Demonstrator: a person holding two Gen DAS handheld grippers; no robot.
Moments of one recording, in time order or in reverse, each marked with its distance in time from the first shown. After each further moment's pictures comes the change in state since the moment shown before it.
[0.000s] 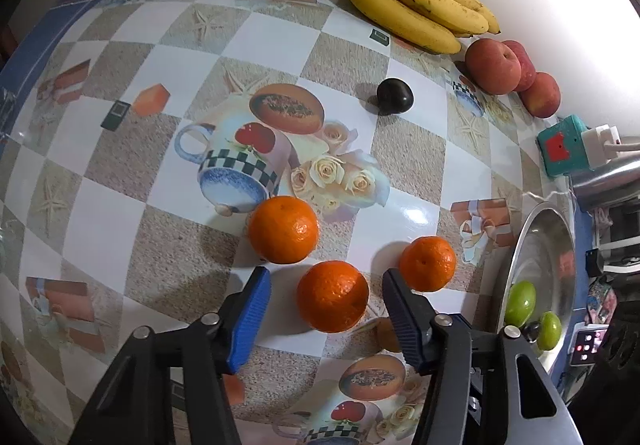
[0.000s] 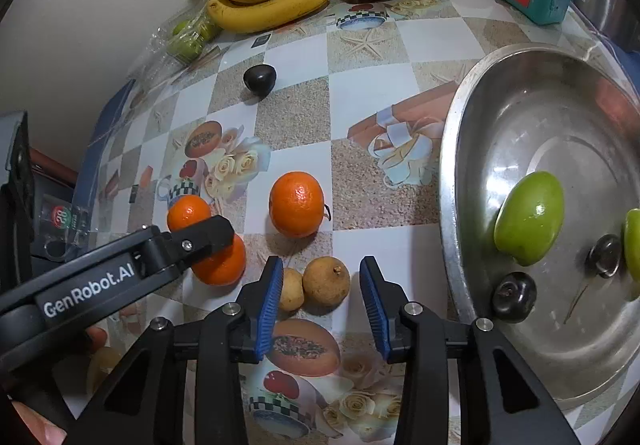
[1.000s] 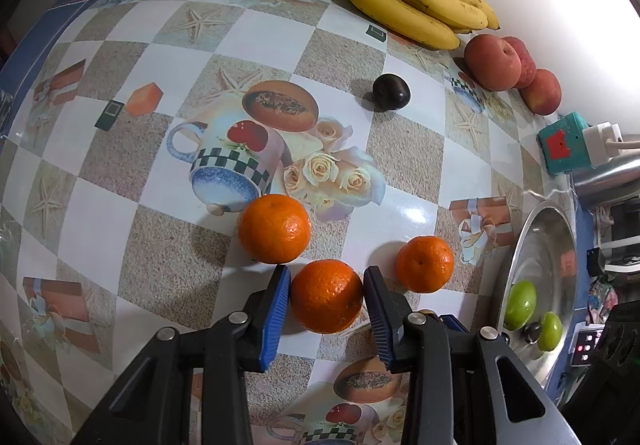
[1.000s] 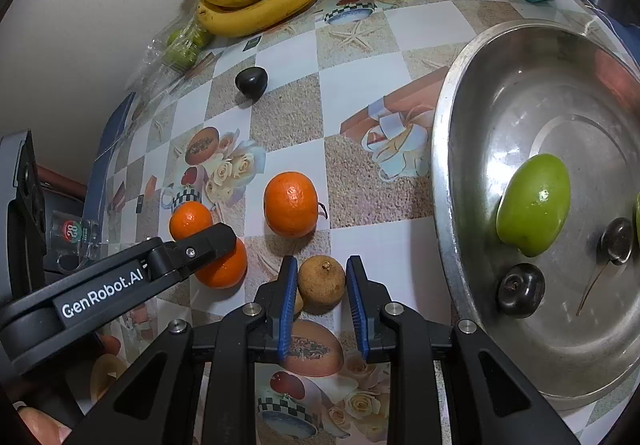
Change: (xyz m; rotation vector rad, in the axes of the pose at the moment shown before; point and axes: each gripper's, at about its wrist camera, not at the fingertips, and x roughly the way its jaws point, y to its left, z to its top) left arm 0.004 -0.004 0.001 0.010 0.005 0.007; right arm 0.000 -0.010 0.000 0.056 0.010 0.045
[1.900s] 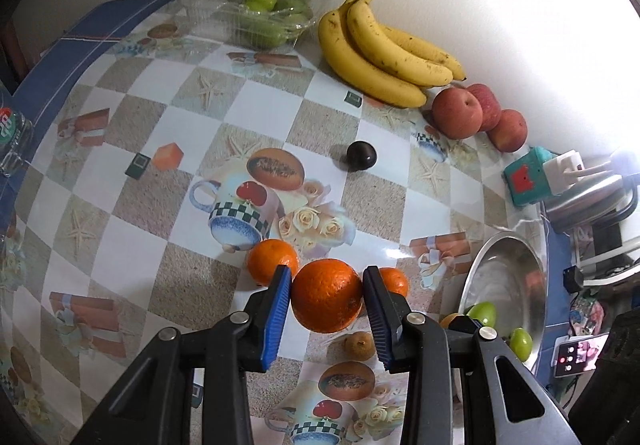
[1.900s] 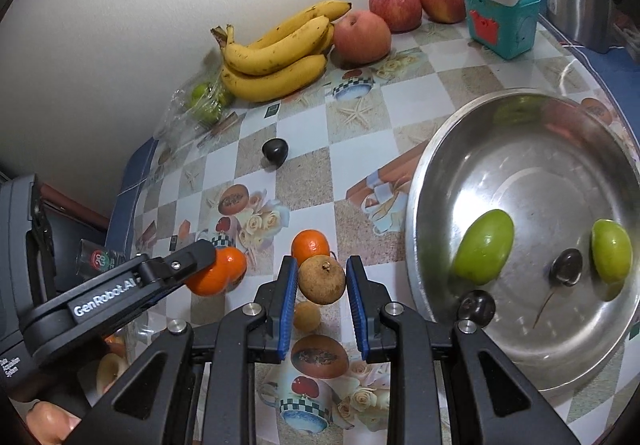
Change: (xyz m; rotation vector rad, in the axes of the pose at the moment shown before) left arm -0.061 -0.004 0.001 0.011 -0.151 -0.040; right arm -0.058 0.002 0.009 0.008 -0.155 0.029
